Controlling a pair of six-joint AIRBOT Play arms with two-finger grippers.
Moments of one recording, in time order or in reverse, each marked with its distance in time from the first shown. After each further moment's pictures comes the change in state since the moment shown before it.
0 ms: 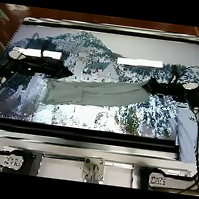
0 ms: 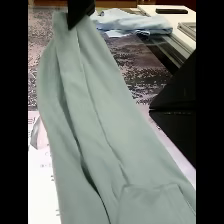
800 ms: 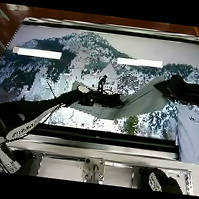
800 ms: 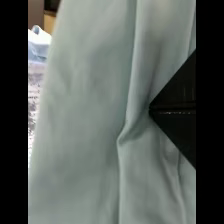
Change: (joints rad) left arm -0.651 -0.268 0.009 -0.513 0.439 0.103; right arm 0.001 0.634 0.000 -0.155 0.354 0.378
